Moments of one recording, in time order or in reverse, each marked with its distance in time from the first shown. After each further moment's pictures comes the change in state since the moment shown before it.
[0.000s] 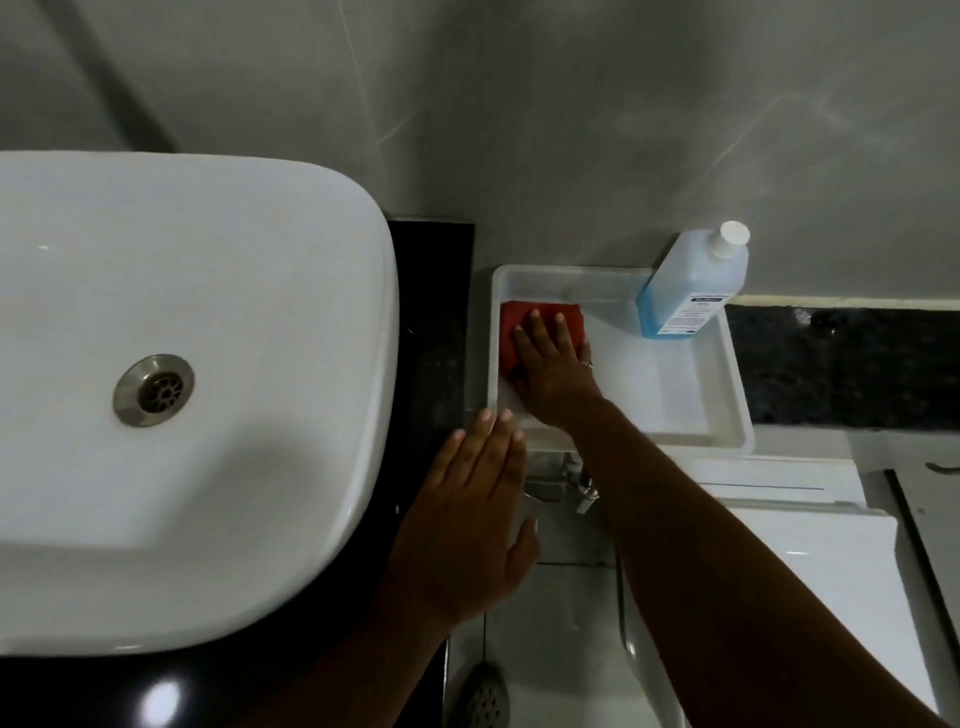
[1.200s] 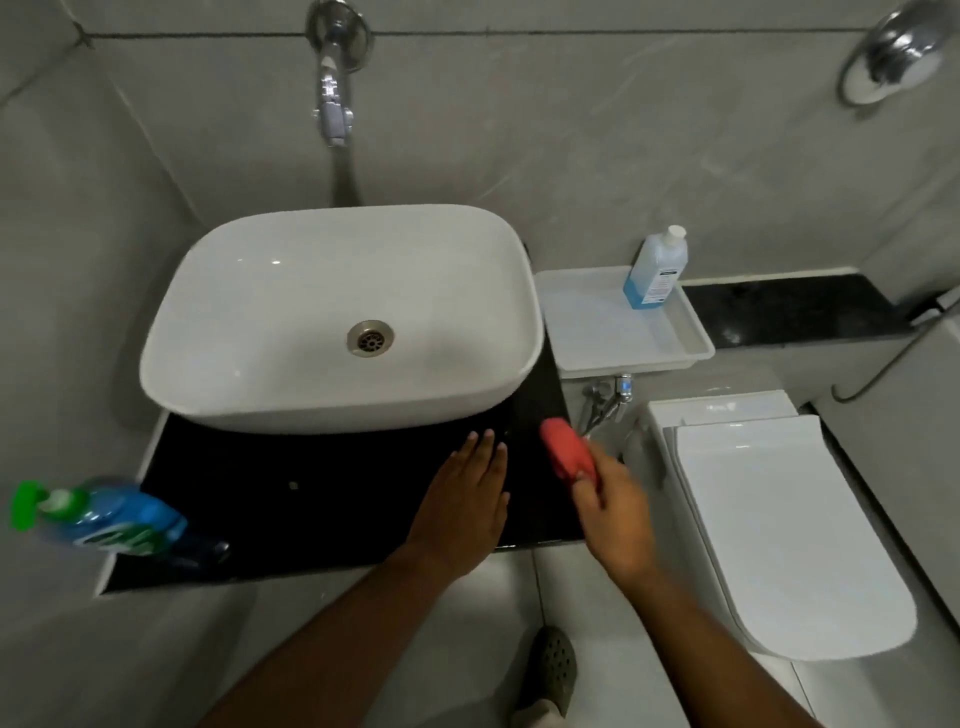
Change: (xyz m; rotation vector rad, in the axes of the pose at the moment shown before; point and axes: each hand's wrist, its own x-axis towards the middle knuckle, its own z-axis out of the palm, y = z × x) left_hand -0.215 -0.086 -0.046 -0.026 -0.011 0.115; right_hand -0.324 -0.248 0.020 0.758 0.633 0.298
